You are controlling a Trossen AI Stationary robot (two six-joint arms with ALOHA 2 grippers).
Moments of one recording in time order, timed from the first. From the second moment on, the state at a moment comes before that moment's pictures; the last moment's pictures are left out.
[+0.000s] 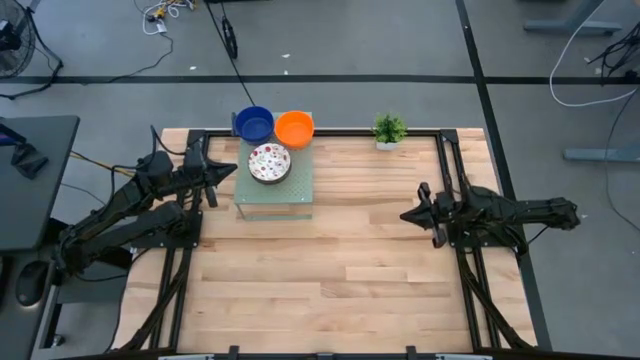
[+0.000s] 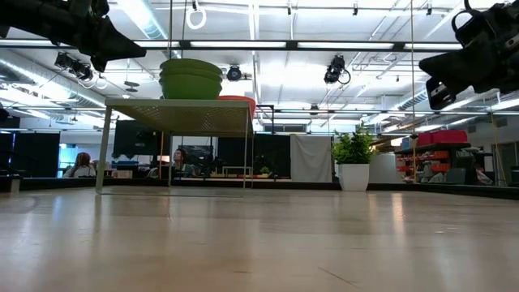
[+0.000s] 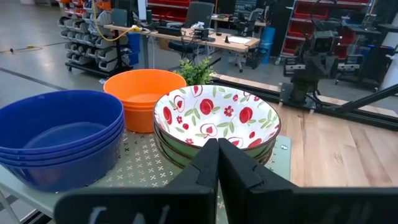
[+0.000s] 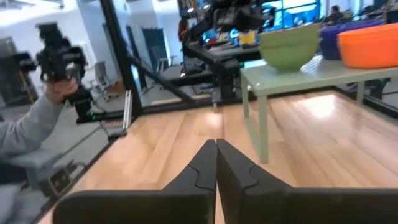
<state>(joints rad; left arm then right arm) 0.58 0.29 0.45 -0.29 0.16 -0.04 0.03 0.02 0.02 0.02 -0.10 0.18</state>
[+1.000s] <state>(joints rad) 0.58 0.29 0.45 -0.33 0.16 -0.04 0.07 0.00 0.09 -0.20 0.14 0.17</state>
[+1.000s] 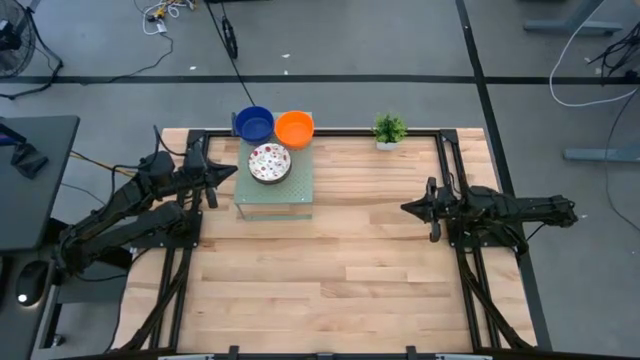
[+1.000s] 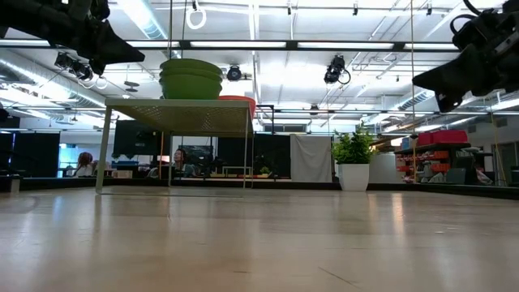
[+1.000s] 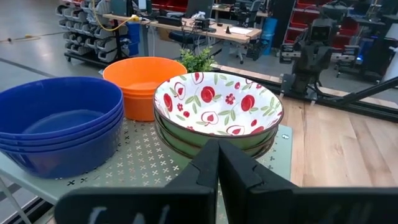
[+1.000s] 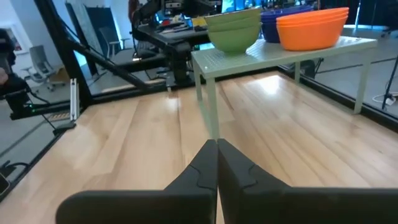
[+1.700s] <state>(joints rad) 0.58 0.29 0.45 -0.32 0.16 -0.03 0.07 0.00 0.02 0.02 0.03 0.06</state>
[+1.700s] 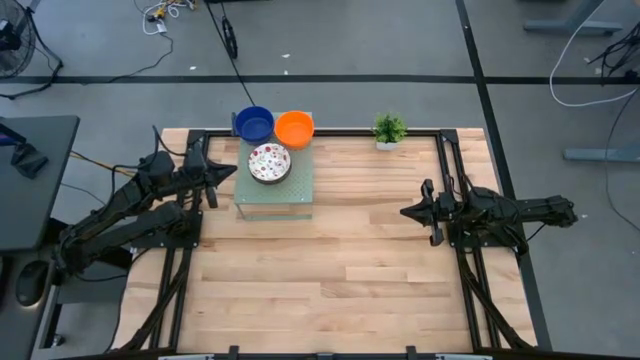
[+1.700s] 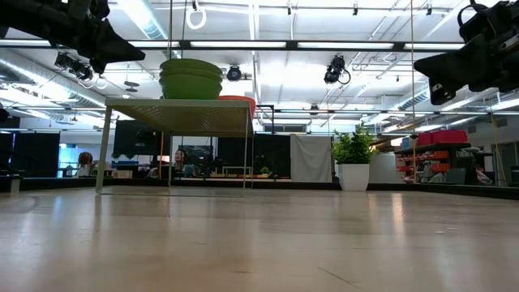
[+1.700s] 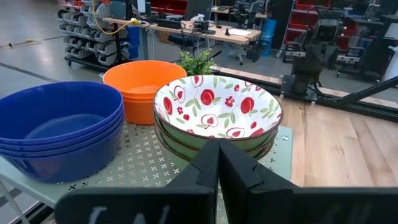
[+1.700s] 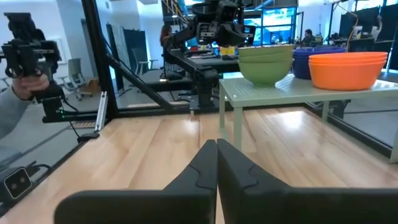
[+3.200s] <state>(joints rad) -0.21 0.06 0.01 0.16 -0.13 -0.06 0.07 0.00 0.02 0.02 0.04 0.04</state>
